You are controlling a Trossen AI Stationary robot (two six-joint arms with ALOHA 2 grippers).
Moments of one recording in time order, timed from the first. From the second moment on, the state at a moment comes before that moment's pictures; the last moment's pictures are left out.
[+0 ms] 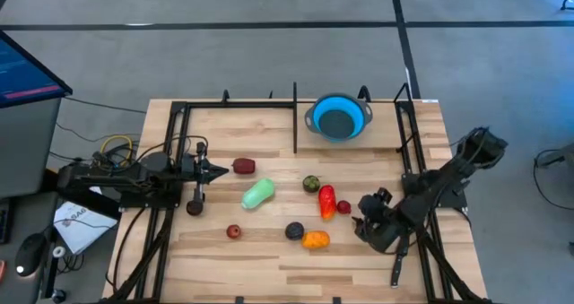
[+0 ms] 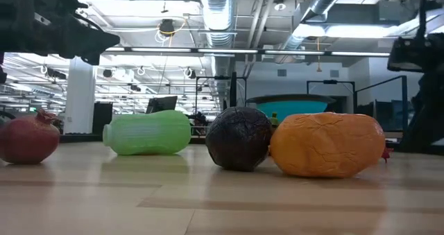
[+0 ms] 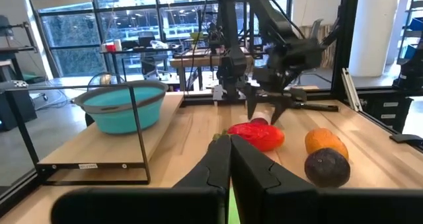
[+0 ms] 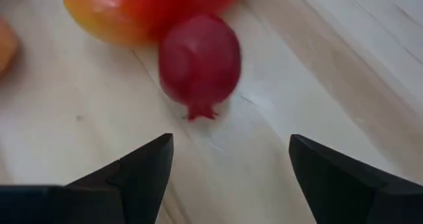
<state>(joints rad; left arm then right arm) 0.03 0.16 0.01 0.20 -0.05 0.07 0.76 1.47 0.55 -0.46 0.64 1.29</state>
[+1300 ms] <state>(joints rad) 0.03 0.17 0.01 0.26 -0.05 0.07 0.73 1.66 0.55 -0.17 0.94 1.38</state>
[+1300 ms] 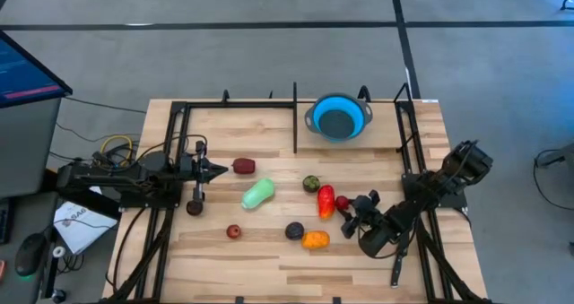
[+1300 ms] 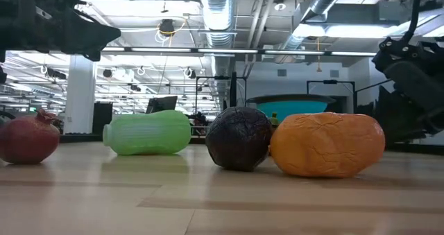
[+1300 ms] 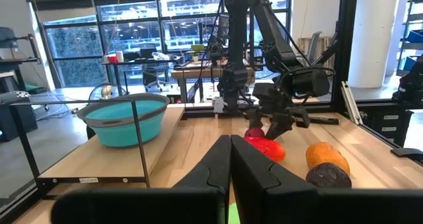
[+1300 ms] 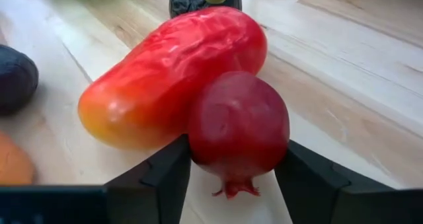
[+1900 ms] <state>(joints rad) 0.03 0.17 0.01 0.26 -0.05 0.07 0.74 1.66 0.58 -0.18 0.95 1.37</state>
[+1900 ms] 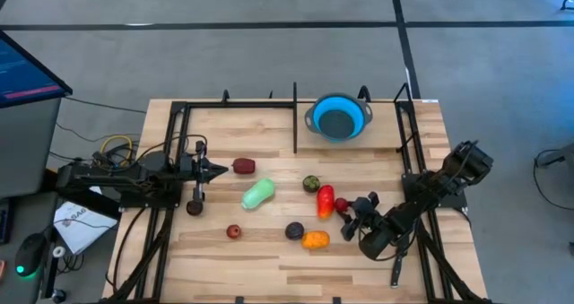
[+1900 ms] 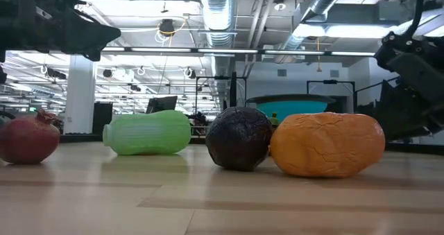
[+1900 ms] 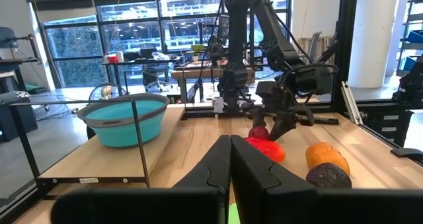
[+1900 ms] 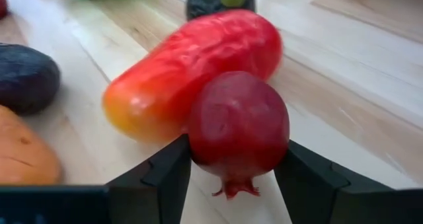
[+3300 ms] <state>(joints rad) 0.03 0.19 0.01 0.28 -0.05 0.07 0.38 1.38 1.29 -0.70 0.89 0.54</state>
